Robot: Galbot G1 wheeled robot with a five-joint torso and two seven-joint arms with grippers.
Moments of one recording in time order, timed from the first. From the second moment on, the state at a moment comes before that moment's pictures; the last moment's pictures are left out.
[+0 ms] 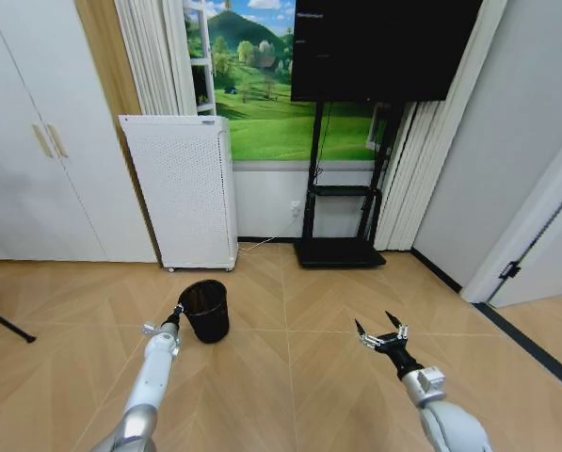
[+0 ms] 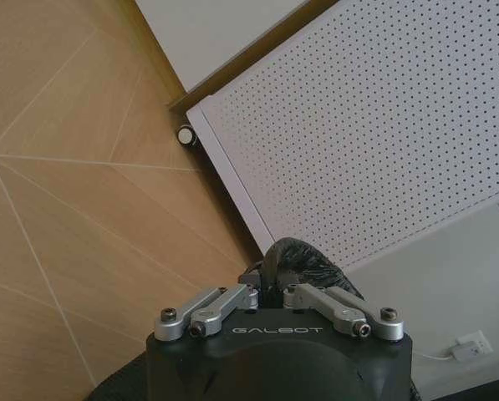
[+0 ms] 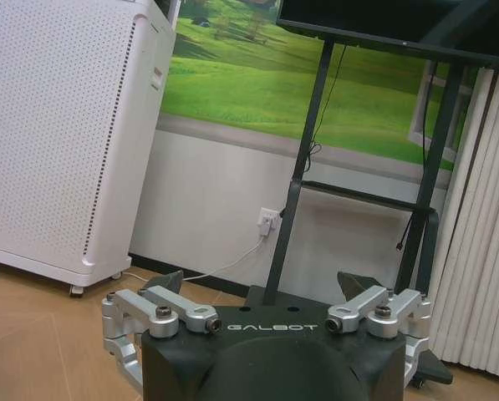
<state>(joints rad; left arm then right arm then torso) 0.53 -1.38 -0.77 -0.62 -0.97 0.07 0.18 -1.44 1.25 0.77 1.86 0.17 0.10 -0.25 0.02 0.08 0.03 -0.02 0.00</state>
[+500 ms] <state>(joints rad) 0.53 -1.37 -0.77 -0.62 -0.89 0.09 0.19 -1.44 1.26 0.77 1.85 0.16 0.10 -0.26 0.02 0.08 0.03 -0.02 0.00</state>
